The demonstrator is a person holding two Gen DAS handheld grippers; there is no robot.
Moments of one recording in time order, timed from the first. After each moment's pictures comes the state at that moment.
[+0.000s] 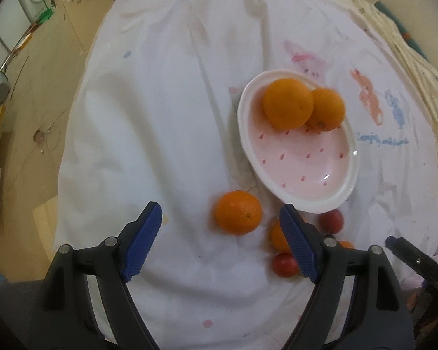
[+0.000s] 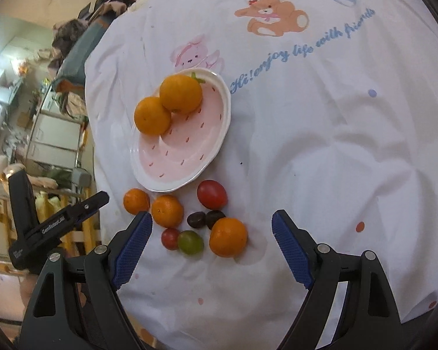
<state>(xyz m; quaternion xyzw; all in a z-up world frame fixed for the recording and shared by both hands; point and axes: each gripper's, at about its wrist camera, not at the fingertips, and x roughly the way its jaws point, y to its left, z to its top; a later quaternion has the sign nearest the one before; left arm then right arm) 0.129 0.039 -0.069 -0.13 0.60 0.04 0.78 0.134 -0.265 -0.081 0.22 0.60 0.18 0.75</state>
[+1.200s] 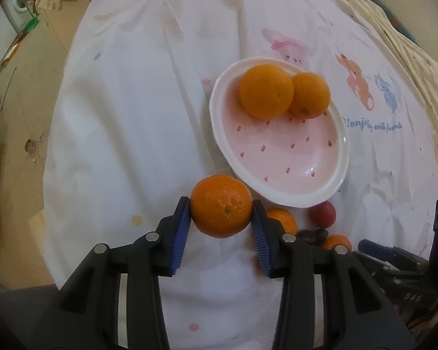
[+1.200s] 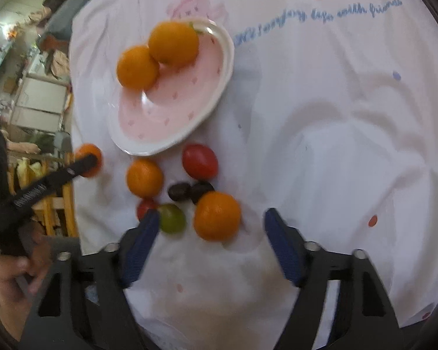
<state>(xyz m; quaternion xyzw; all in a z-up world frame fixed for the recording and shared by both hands) 0.131 0.023 -0.068 -0.12 0.60 0.01 0.79 0.128 -0.240 -0.113 0.13 0.67 0.18 0.71</state>
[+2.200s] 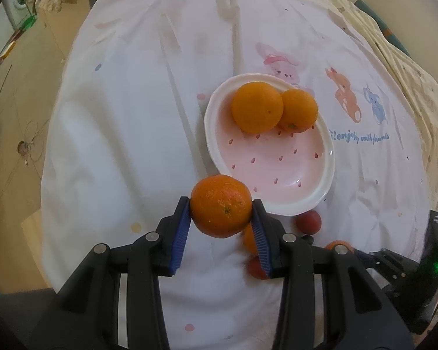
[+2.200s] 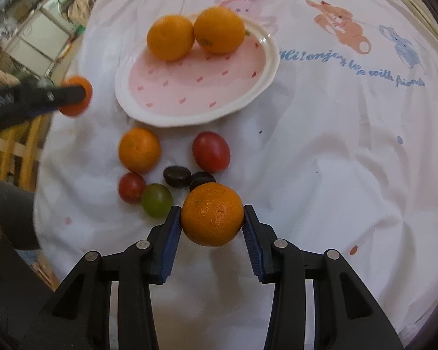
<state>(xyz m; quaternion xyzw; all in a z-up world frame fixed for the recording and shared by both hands) 0.132 0.026 -0.059 -0.15 0.59 -0.01 0.80 0.115 -0.223 -0.088 -0.02 0.62 0.21 0.75</state>
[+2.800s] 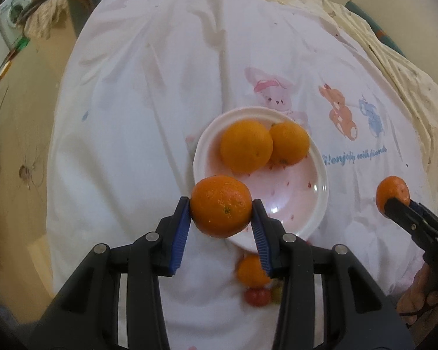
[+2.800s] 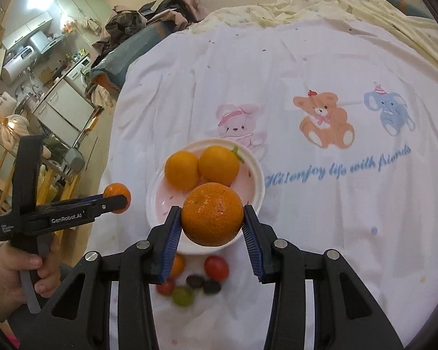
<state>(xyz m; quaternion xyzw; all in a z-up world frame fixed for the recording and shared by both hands) 0.175 0.020 -0.042 -0.12 0.56 -0.02 0.82 0.184 -0.239 -0.020 0.07 0.49 0.24 0.83</state>
